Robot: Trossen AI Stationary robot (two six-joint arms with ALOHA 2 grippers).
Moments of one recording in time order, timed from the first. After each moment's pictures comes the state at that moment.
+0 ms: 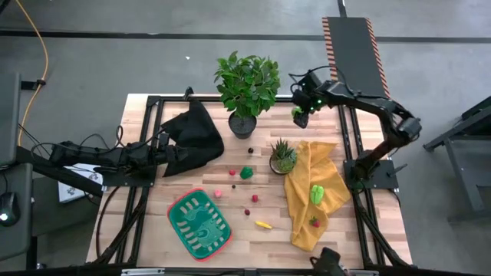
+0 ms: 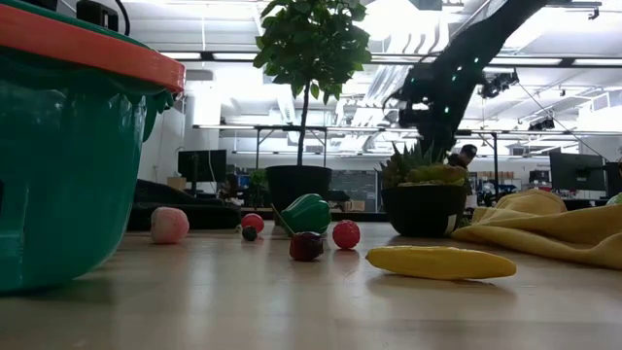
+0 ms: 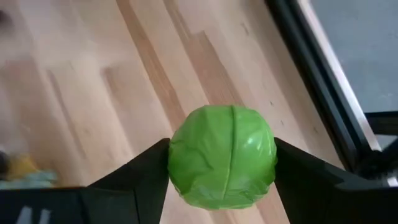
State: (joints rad) left arm 0.05 0.19 0.01 0.12 -0.34 -1.18; right arm -0.82 1.55 1.07 -0.66 -0.16 -0.37
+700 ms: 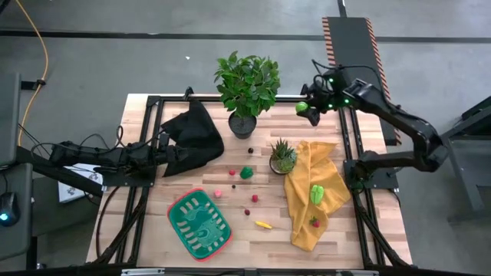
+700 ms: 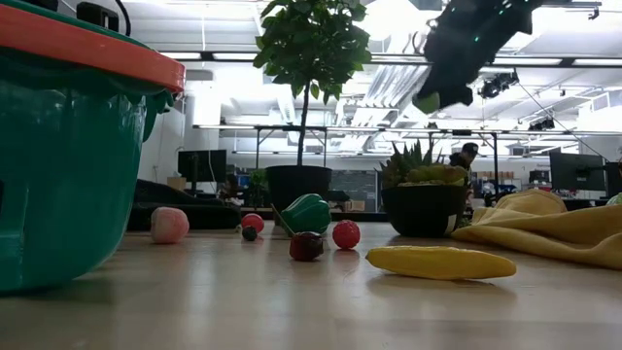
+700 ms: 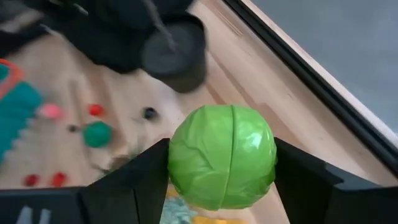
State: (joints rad) left arm 0.05 0.19 0.01 0.10 -0.34 -1.18; right arm -0.82 1.17 1.07 -0.73 -0.43 -0.08
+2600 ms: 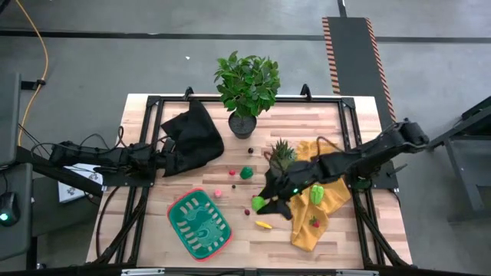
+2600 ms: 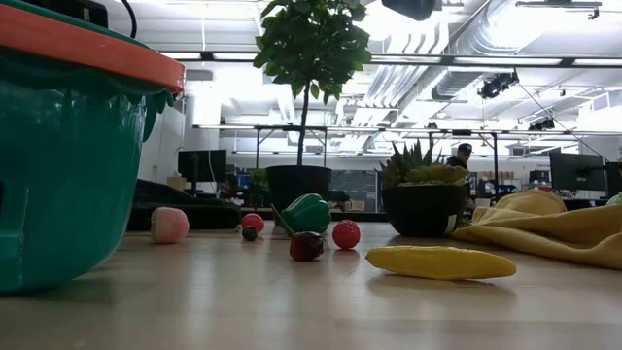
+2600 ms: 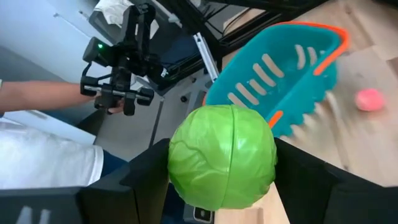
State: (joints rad) left arm 0.05 0.19 0.01 0.05 -0.07 -1.16; right arm 0.33 1.47 1.07 0.04 -0.16 0.68
